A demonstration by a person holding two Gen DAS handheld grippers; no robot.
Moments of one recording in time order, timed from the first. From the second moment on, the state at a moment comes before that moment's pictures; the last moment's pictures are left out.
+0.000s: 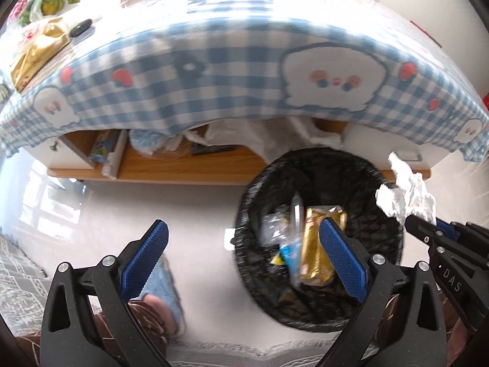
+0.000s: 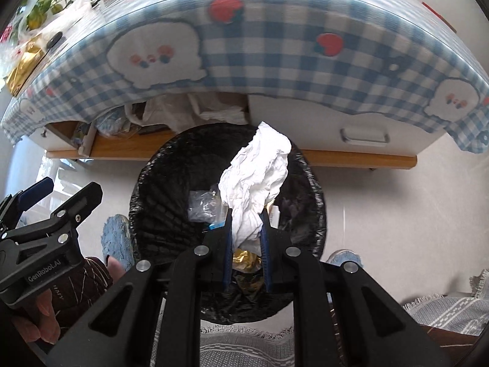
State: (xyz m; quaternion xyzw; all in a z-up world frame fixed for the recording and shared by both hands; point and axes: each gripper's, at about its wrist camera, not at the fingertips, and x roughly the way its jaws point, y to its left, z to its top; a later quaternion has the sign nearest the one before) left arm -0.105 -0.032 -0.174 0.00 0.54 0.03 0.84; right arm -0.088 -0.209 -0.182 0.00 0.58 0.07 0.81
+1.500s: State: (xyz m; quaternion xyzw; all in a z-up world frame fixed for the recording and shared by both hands) left arm -0.160 -0.025 0.020 -0.02 0.44 0.01 0.90; right arm -0.156 -0.249 0.022 0.00 0.41 0.00 0.91
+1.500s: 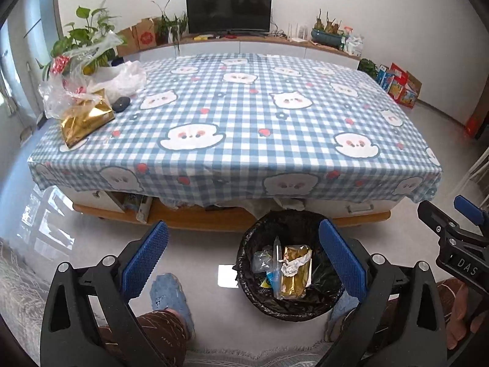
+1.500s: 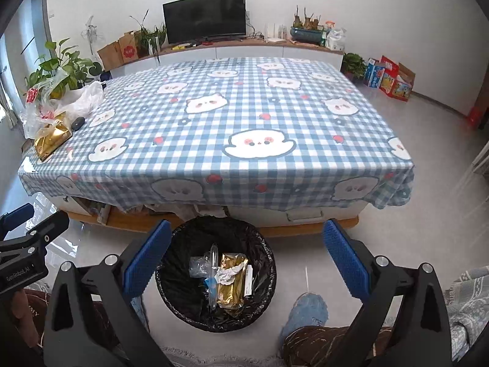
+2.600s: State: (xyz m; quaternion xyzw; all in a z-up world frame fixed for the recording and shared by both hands) left arm -0.166 -0.043 0.026 -0.01 0.43 -0.02 0.90; right arm -0.172 -0.252 0.036 -0.01 0.40 0.01 0.92
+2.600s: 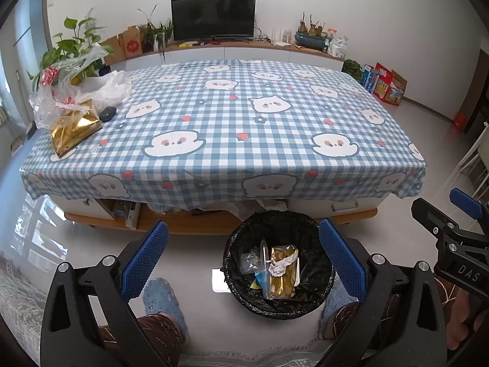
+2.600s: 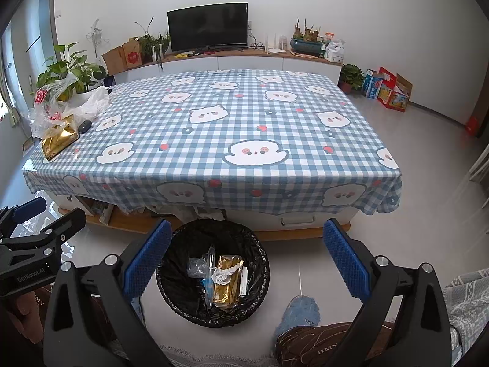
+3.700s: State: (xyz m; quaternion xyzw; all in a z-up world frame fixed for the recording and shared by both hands) left arm -0.167 -0.052 0.023 0.01 0.42 -0.02 0.91; right arm -0.169 -0.255 0.029 -0.01 0.41 0.00 0.91
